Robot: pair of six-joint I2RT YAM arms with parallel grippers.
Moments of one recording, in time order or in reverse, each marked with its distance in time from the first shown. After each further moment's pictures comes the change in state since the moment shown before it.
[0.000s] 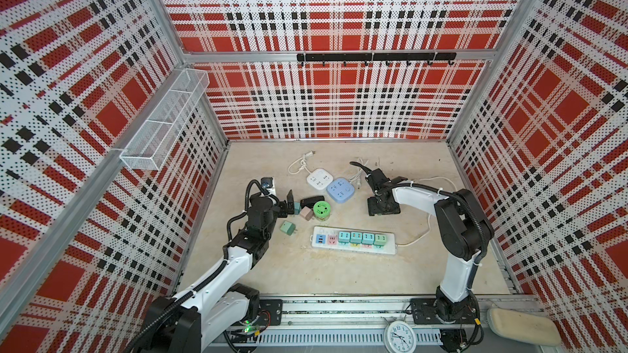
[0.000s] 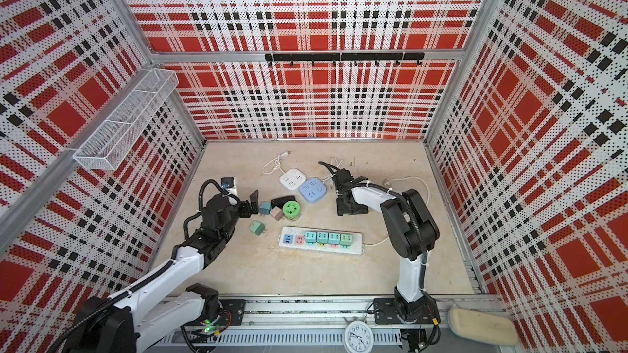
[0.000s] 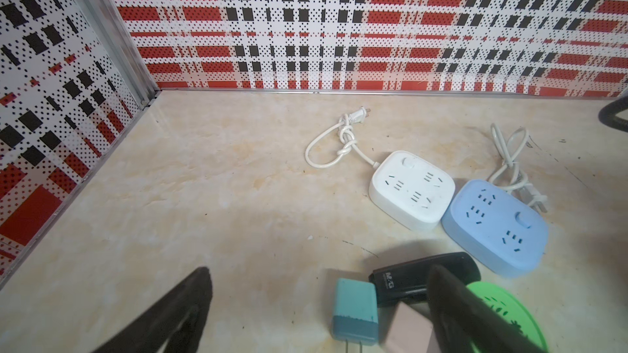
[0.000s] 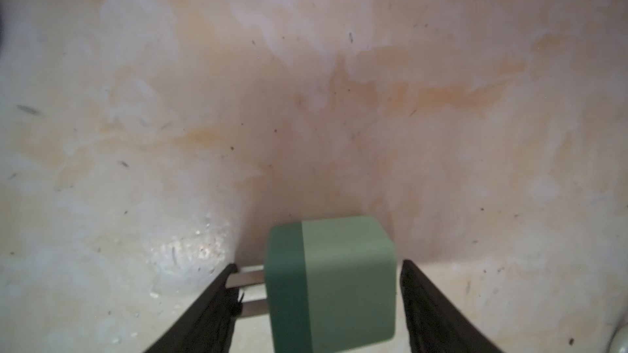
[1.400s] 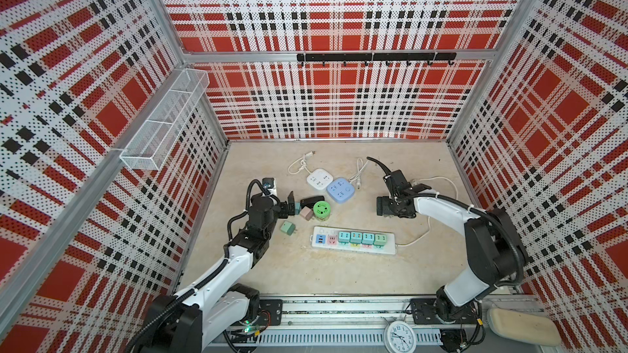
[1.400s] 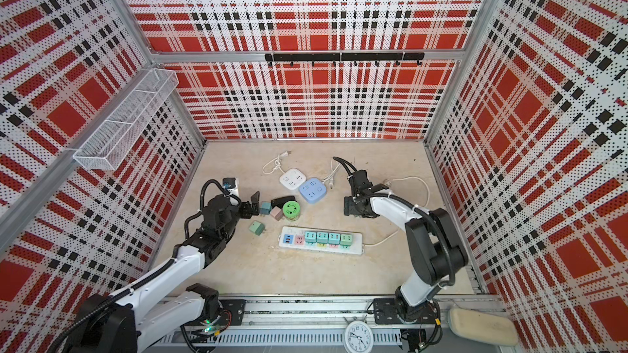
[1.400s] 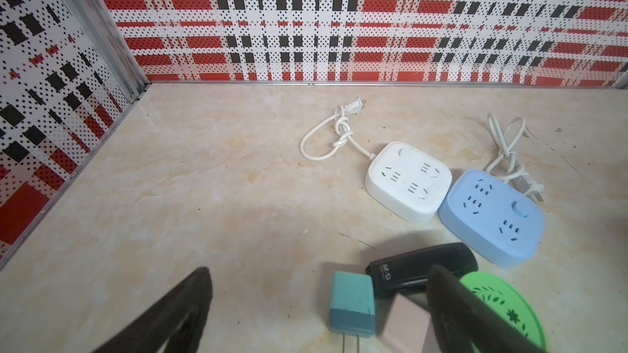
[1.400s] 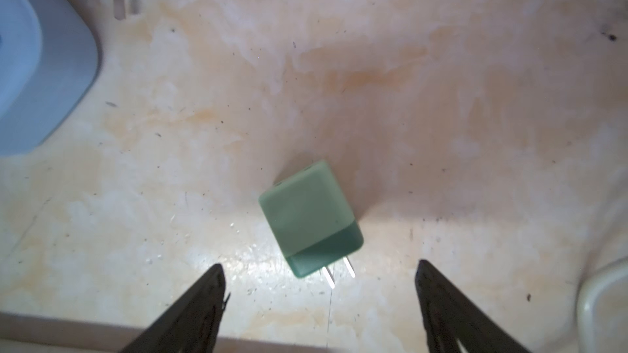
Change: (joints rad) left arm 0.003 0.017 0.000 -0.008 0.025 0.002; right arm -0.079 -0.212 -0.180 0.111 -0.097 -0.019
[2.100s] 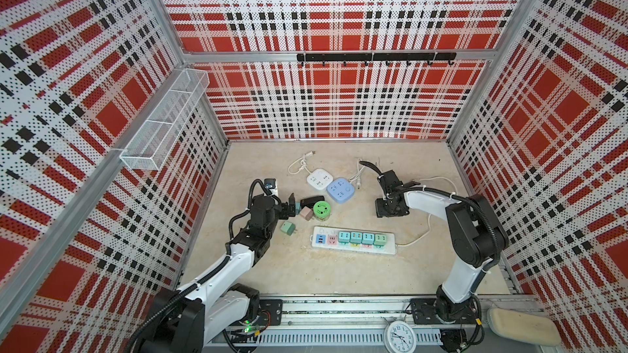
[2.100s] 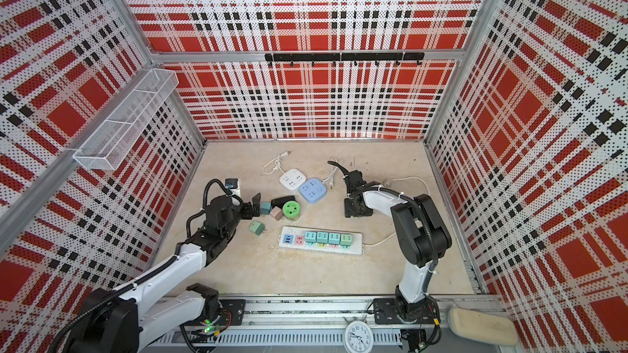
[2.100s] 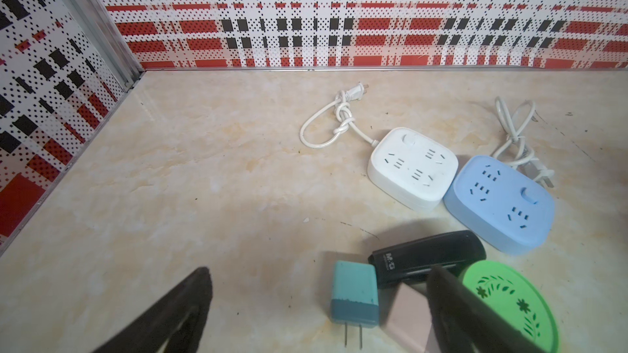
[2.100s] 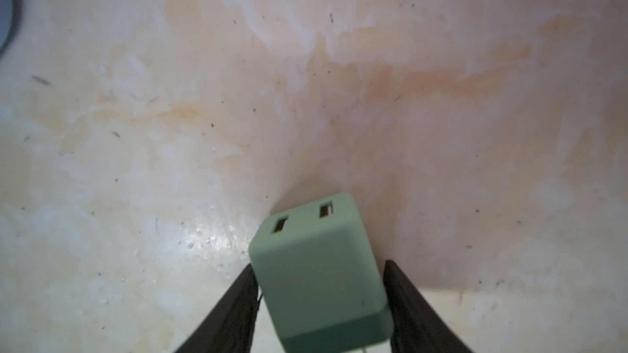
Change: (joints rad) left arm 0.000 0.032 0.003 -0.012 0.004 0.004; right arm -0.004 0.131 0.045 0.016 -0.038 -0.075
